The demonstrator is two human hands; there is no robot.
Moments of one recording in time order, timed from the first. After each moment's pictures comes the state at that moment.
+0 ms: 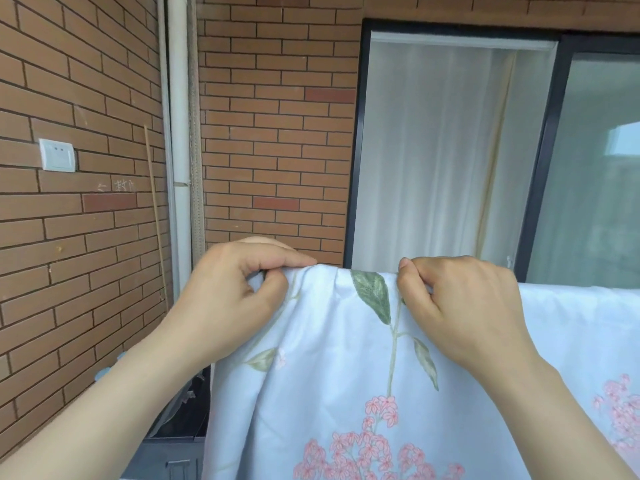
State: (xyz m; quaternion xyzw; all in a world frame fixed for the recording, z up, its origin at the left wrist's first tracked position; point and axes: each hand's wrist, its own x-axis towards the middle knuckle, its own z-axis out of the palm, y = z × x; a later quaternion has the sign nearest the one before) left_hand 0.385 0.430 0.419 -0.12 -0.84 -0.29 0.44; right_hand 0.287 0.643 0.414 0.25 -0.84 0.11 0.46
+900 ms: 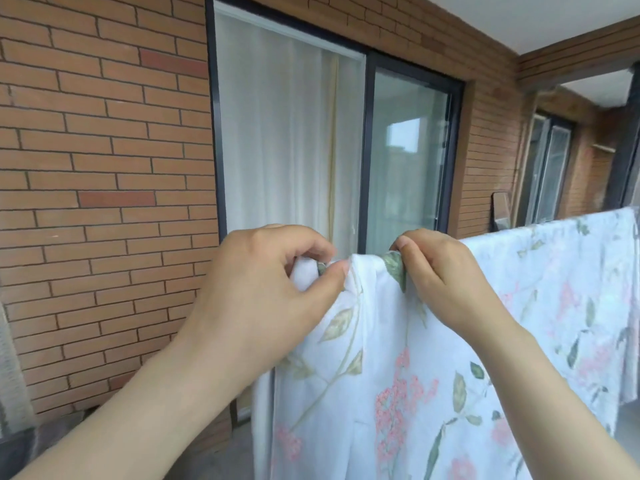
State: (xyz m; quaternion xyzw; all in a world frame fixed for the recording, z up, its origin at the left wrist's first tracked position) left_hand 0.374 0.371 0.427 -0.31 -0.78 -0.39 0.38; right_hand 0.339 0.598 0.408 0.14 -0.86 0.22 0.44
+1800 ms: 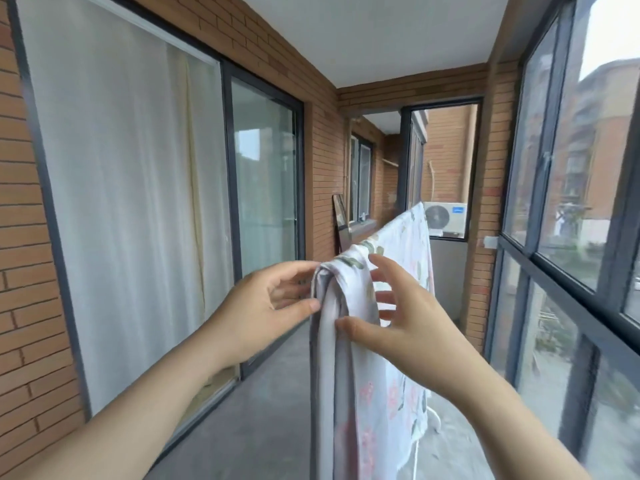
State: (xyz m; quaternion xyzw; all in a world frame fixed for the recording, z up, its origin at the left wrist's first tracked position) left_hand 0.289 0.298 0.394 -0.58 -0.63 -0.52 -0.04; right_hand 0.453 0.425 0.384 -0.16 -0.86 0.32 0.36
